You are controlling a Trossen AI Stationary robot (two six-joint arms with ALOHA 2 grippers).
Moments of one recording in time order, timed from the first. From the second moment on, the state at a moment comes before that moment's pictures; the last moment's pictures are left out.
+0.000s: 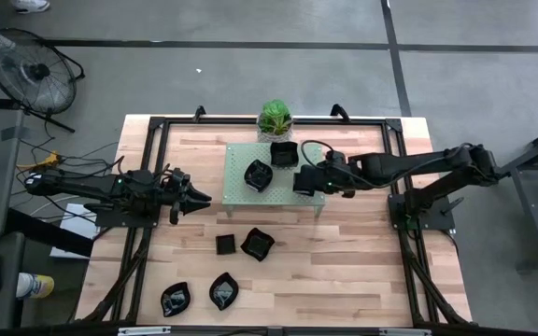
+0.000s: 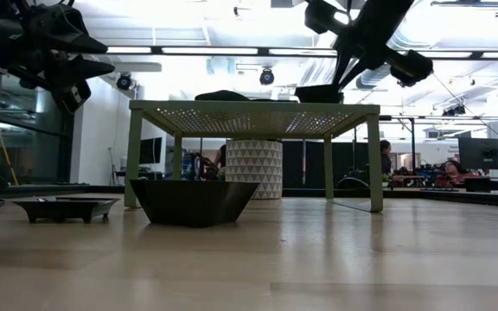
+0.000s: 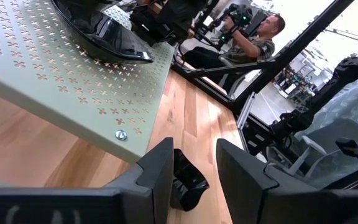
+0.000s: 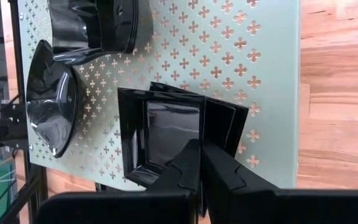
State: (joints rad) left arm -0.12 0.31 0.20 -0.01 -0.04 -0.63; right arm 0.02 1.37 1.12 -0.73 0.25 1.63
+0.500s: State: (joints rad) left arm -0.12 0.31 0.20 -0.01 -0.04 -0.63; right arm 0.02 1.37 1.12 -0.74 0.26 1.63
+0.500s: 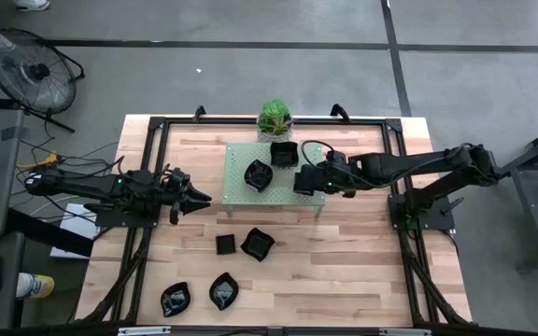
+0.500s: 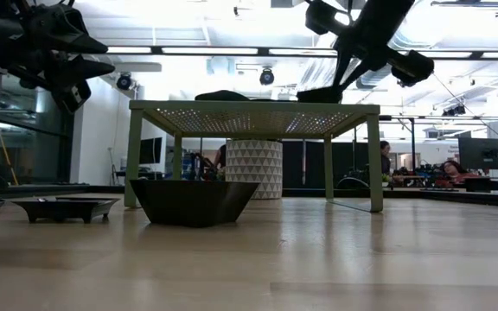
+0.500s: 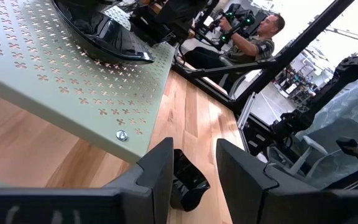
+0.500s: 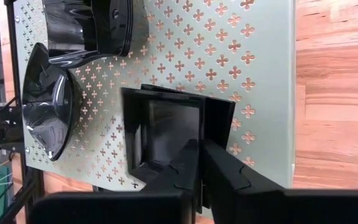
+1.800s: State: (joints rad) left arm -0.12 0.36 0.21 -0.21 -0.07 -1.14; right arm 0.04 0.88 1.12 -0.71 0.49 0.89
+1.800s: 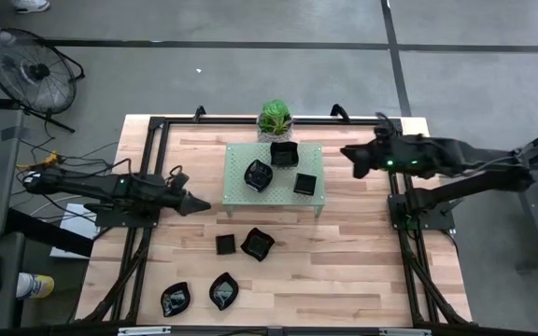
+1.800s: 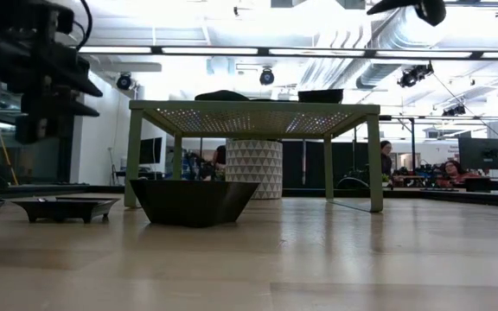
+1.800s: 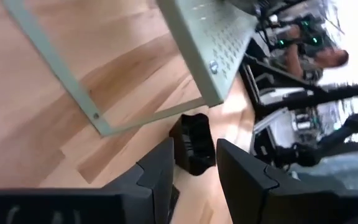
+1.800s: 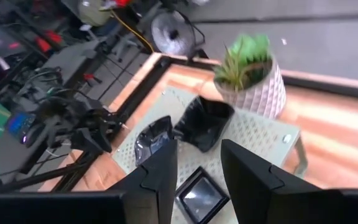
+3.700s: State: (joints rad) left arm -0.52 1.44 0.73 -0.45 -0.14 -2.08; right arm 0.04 0.63 1.12 -0.72 0.38 0.40
